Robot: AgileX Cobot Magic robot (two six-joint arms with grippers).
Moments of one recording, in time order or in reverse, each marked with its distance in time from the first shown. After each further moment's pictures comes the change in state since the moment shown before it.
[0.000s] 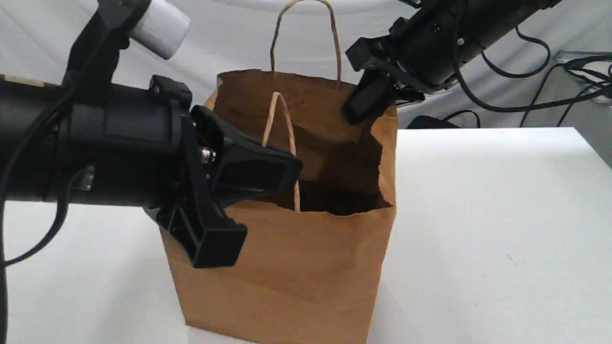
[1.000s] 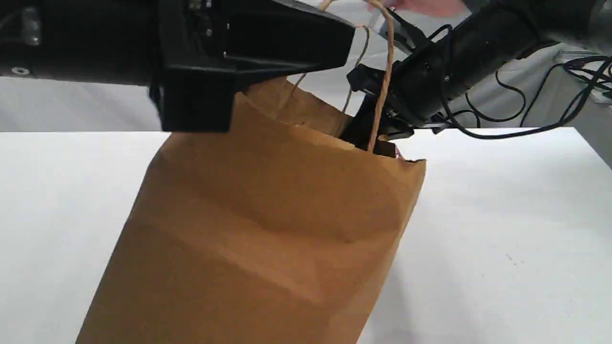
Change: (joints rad) left arm 0.000 0.004 -0.214 -0.136 0.154 0.084; right arm -0.058 0.136 0.000 0.140 0.014 0.020
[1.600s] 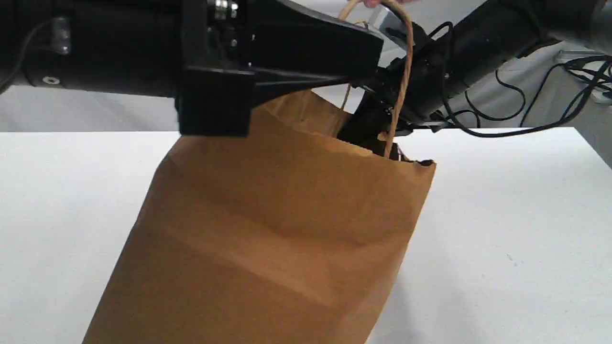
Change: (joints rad) left arm 0.000 0.030 0.000 -0.120 0.040 0.065; right arm 0.000 0.000 0.000 0.011 -0.004 -0.002
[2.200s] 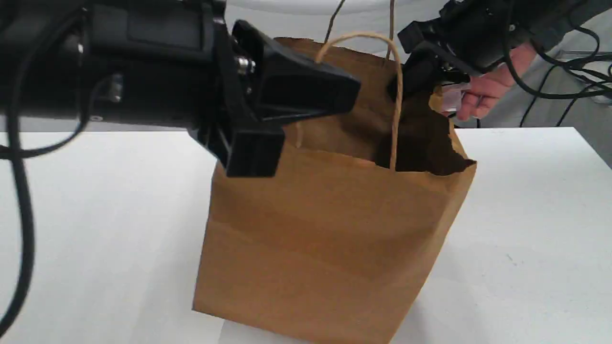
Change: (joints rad) left arm 0.000 0.026 0.031 0.024 -0.051 0.031; right arm -0.071 -0.127 0.000 -0.065 -0.012 -0.066
